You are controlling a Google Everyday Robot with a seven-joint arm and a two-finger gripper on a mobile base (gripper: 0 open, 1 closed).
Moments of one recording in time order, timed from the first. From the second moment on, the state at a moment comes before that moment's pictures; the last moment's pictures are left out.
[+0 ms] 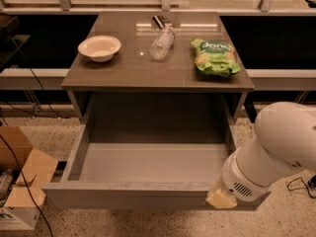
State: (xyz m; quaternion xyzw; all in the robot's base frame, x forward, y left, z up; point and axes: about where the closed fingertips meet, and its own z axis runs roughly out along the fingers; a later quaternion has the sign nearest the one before) arm 0.349 -0.145 0.725 -0.49 0.86 0.13 0.09
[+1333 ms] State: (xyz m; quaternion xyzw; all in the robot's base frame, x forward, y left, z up) arm 0.381 -0.138 0.647 -0.48 0.86 0.16 0.10
